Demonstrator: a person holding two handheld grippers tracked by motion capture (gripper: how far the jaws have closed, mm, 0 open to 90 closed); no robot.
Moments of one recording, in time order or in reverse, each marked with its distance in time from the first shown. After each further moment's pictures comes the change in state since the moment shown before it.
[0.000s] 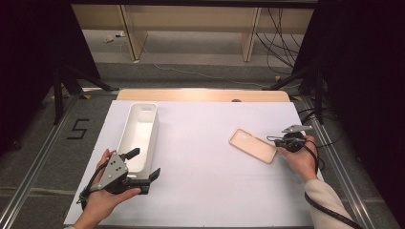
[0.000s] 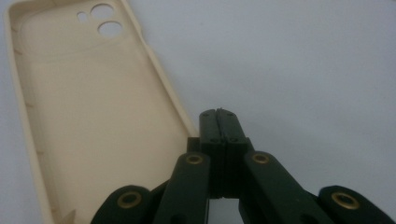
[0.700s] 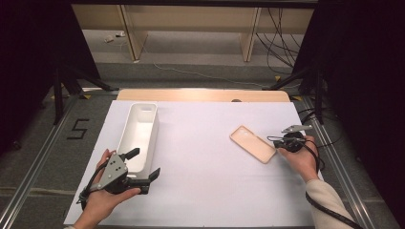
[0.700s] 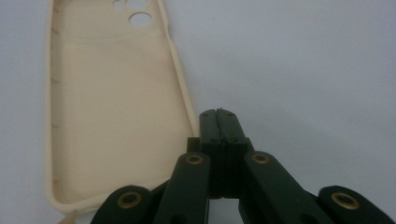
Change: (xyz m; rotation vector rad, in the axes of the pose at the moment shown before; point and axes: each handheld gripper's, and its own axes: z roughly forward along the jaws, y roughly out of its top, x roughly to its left) left arm 0.000 0.000 0.000 -0.003 0.002 -0.003; right arm 0.001 0.001 -0.002 0.018 0.038 0.008
